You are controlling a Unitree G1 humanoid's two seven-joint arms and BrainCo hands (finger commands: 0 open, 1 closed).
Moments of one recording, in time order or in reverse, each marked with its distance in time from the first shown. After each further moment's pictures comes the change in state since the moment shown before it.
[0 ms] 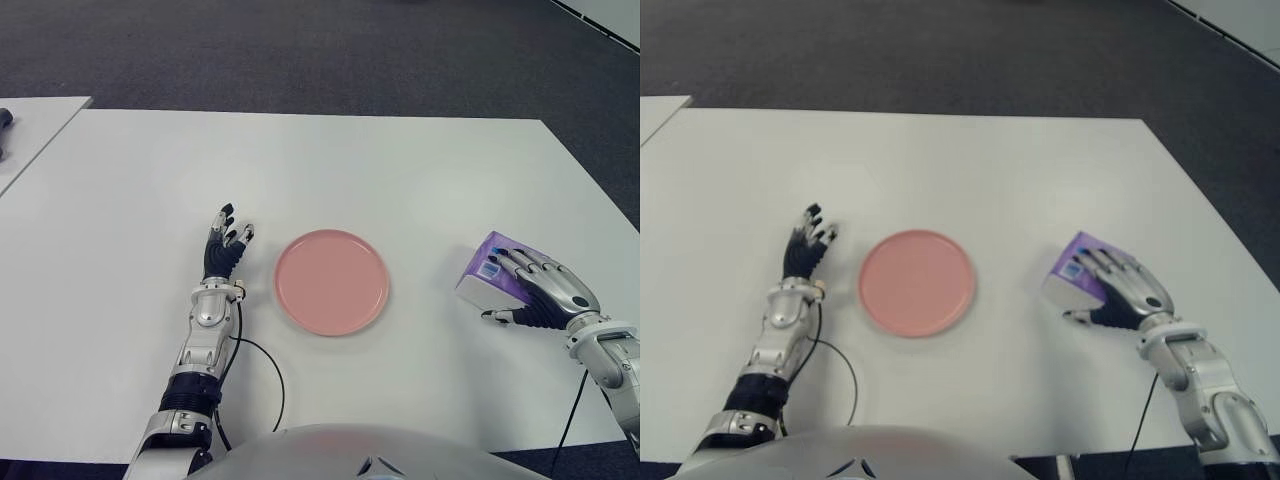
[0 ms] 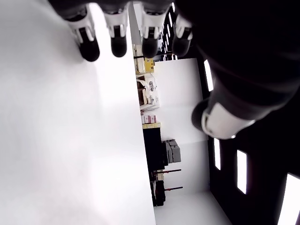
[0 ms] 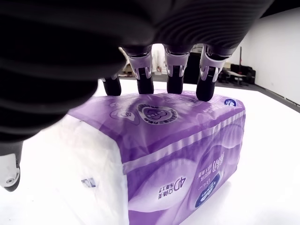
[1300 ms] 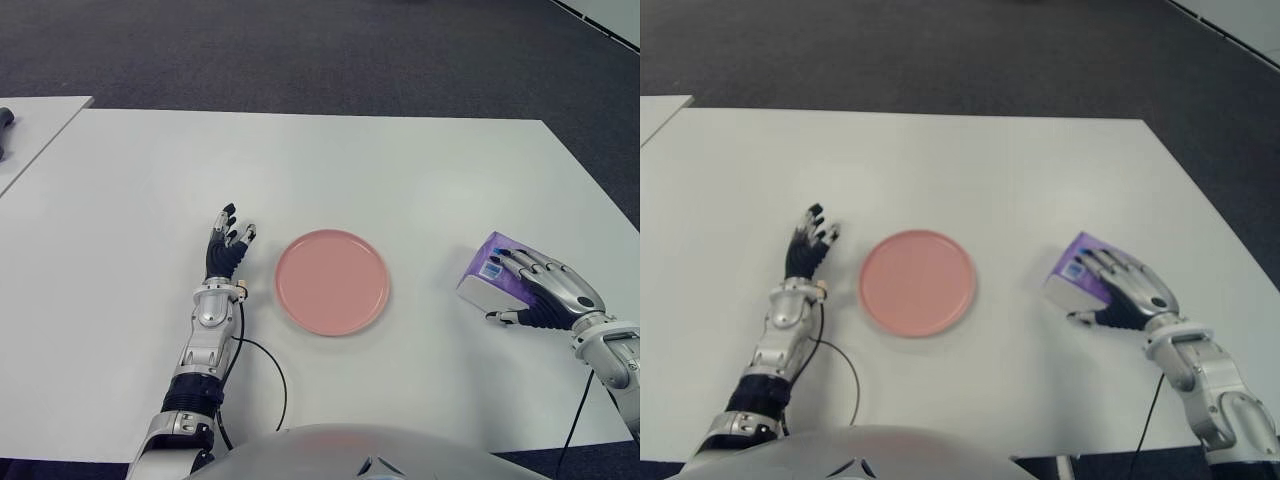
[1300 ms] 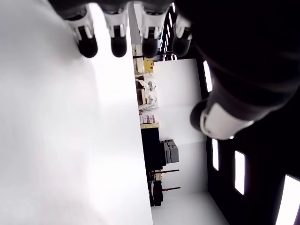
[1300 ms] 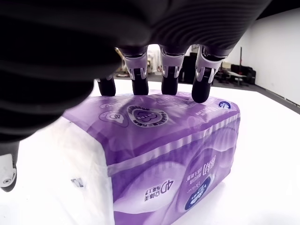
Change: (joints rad) left arm 0.003 -0.012 -0.003 -0.005 0.001 -0.008 0.000; right arm 0.001 -0.021 -0.010 0.031 0.012 -0.013 -0.017
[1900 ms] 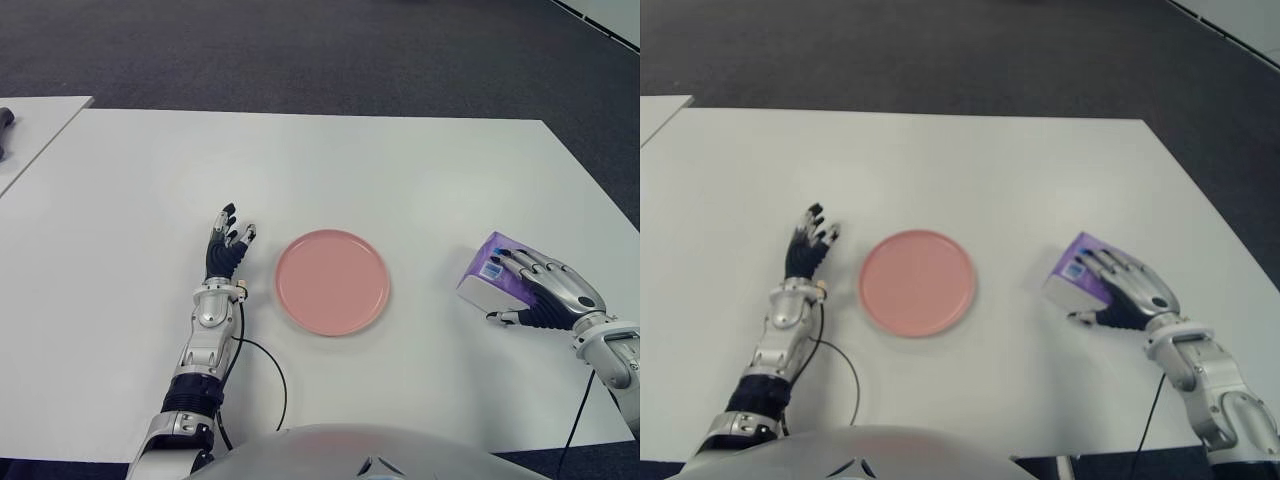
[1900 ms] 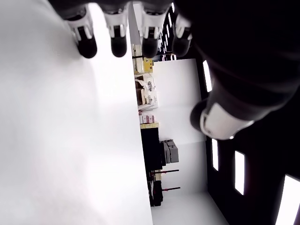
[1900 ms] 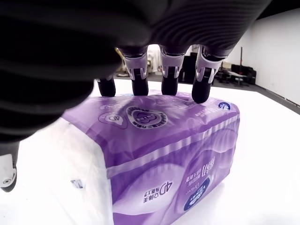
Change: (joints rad) left arm 0.002 0.000 0.000 -0.001 -0.001 -0.001 0.000; right arm 0.003 -0.004 -0.002 -0.001 0.003 -0.001 0.000
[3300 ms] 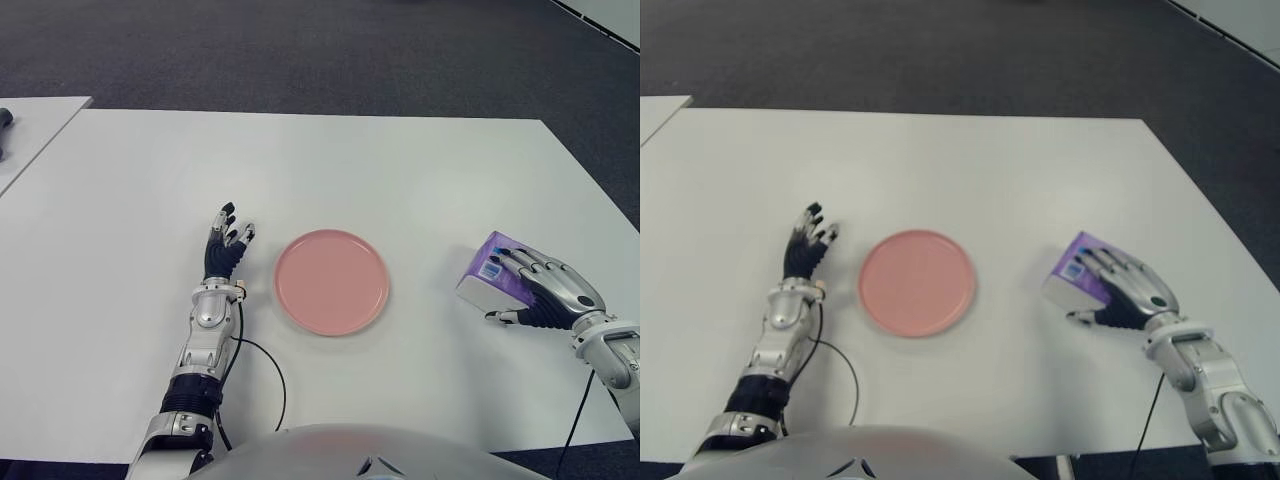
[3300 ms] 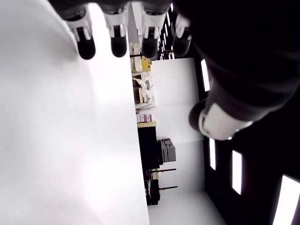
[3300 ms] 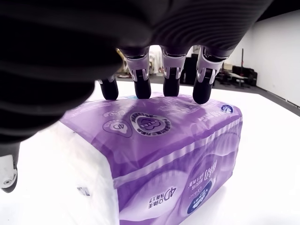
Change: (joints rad) left arm 0.001 0.003 0.006 -0.001 -0.009 -0.012 -0.013; right arm 0.005 0.000 -0.001 -0.026 -0.001 0.007 0.005
